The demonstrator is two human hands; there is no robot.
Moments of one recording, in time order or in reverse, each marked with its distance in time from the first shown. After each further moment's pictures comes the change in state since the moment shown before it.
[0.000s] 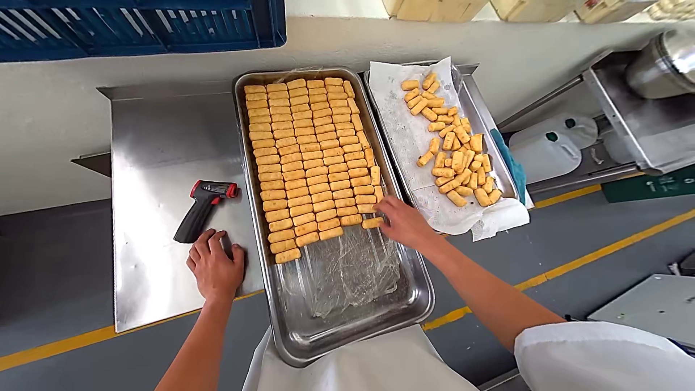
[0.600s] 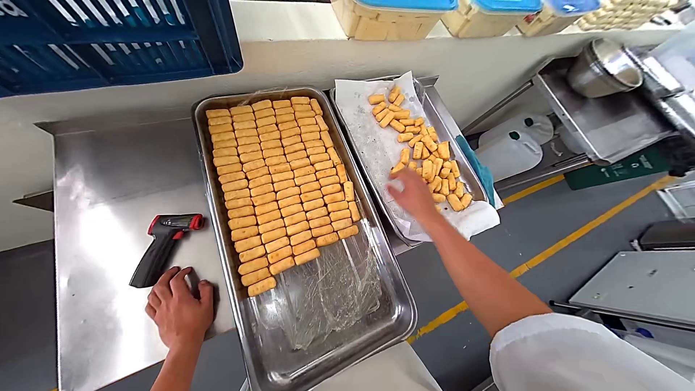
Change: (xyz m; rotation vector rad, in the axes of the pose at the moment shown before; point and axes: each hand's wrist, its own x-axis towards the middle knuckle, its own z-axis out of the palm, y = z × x) left_hand 0.000 0.000 0.001 0.008 0.016 -0.003; right_hand 0.034 0.107 -0.052 0.106 0.359 0.235
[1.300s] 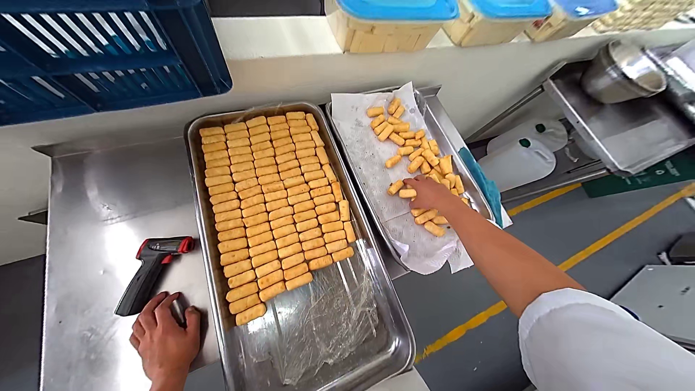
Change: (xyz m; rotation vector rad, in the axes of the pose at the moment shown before) left_hand 0.001 0.000 0.002 0.030 0.051 0.016; right_hand 0.083 0.104 -0.006 -0.343 -0.457 0.156
